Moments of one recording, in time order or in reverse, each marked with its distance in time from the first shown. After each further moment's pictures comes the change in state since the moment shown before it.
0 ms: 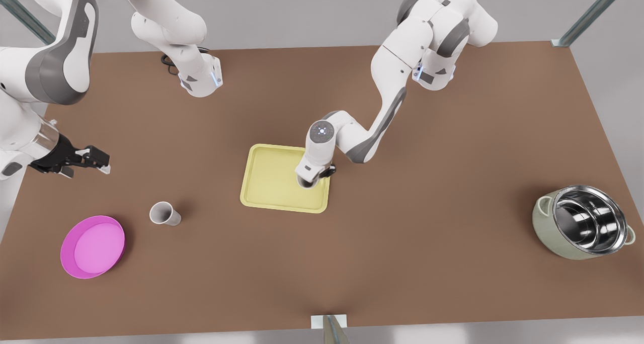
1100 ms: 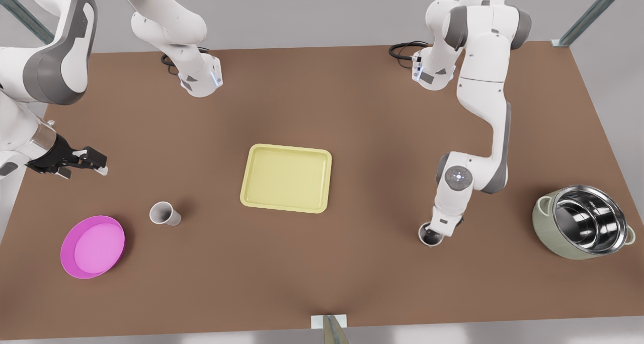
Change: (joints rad) left arm 0.455 -0.117 0.201 -0.232 0.146 0.280 0.317; right arm -0.002 0.000 -0.006 0.000 0.000 0.010 0.011
